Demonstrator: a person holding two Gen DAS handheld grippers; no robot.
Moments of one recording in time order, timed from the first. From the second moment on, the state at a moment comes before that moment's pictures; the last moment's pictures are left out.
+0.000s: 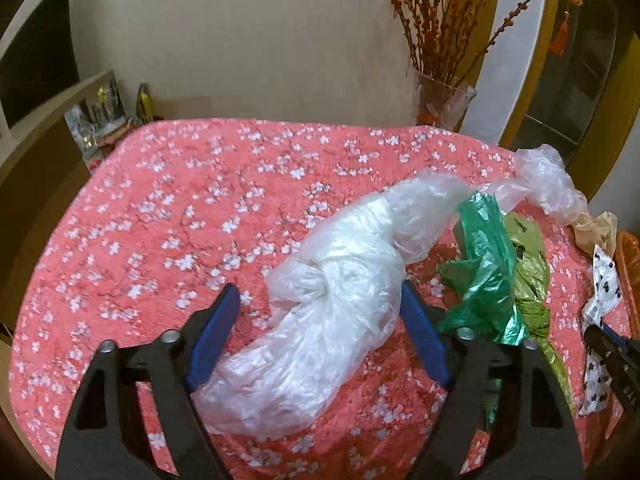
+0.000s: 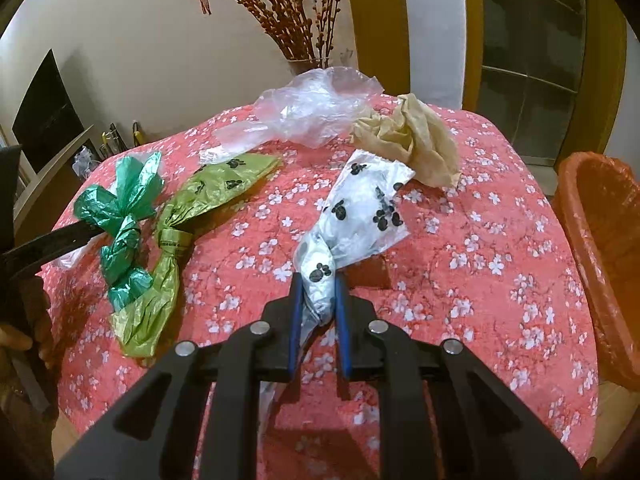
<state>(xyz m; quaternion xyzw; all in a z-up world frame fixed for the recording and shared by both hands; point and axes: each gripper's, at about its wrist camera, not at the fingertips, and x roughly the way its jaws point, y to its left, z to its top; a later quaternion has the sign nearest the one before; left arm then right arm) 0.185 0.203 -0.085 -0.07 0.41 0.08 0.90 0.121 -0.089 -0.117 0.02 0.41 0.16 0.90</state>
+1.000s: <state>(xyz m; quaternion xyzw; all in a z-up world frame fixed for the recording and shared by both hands) 0.150 0.169 -0.010 -0.10 0.32 0.04 0.94 0.089 -0.130 -0.062 0.04 0.34 0.15 0.93</state>
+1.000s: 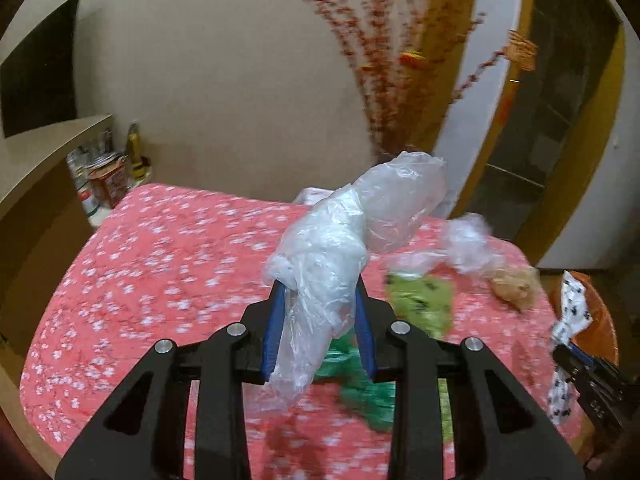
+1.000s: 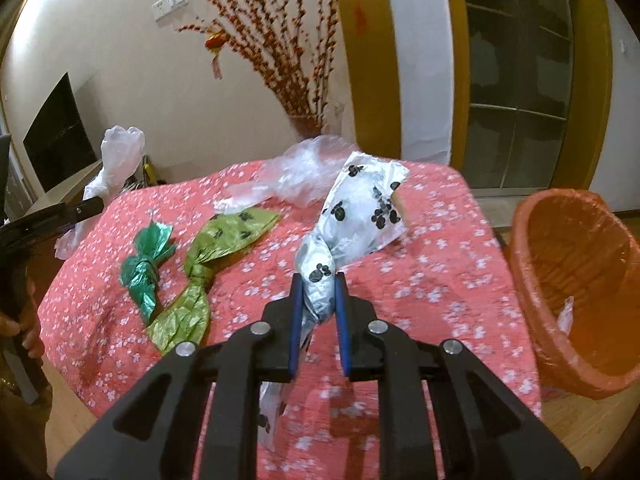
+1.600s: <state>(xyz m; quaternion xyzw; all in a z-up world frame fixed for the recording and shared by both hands) 0.165 0.013 -0.010 -0.05 0.34 -0.12 0.93 0.081 -0.257 -0.059 0.10 0.32 0.02 0.94</state>
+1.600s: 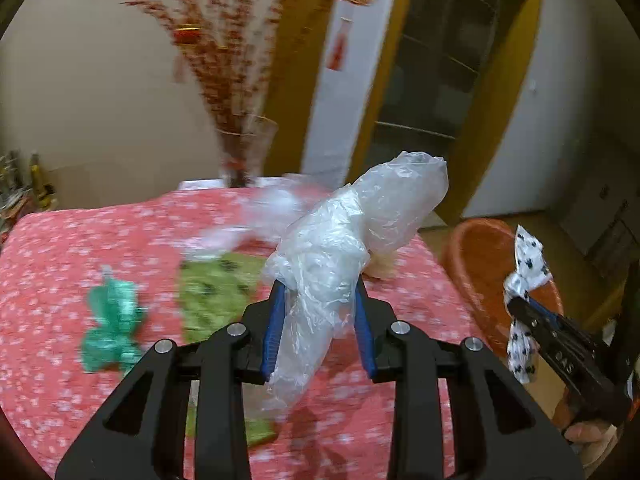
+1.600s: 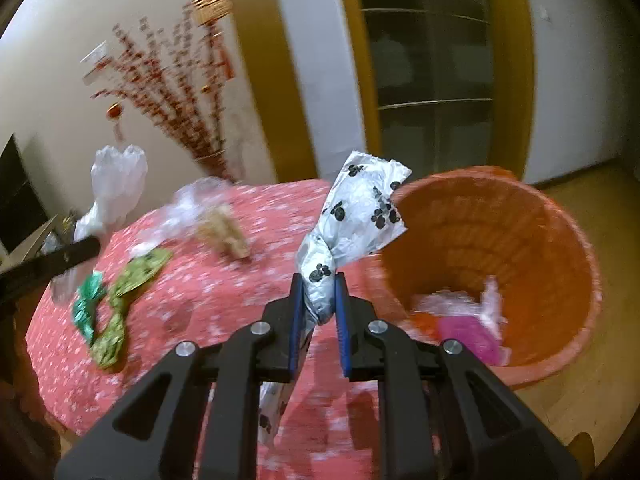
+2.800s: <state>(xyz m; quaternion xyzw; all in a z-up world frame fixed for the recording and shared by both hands) 0.229 -0.206 -0.033 -0.04 0.39 -0.31 0.87 0.103 -0.413 -0.040 0.13 0.27 -0.10 0.95</state>
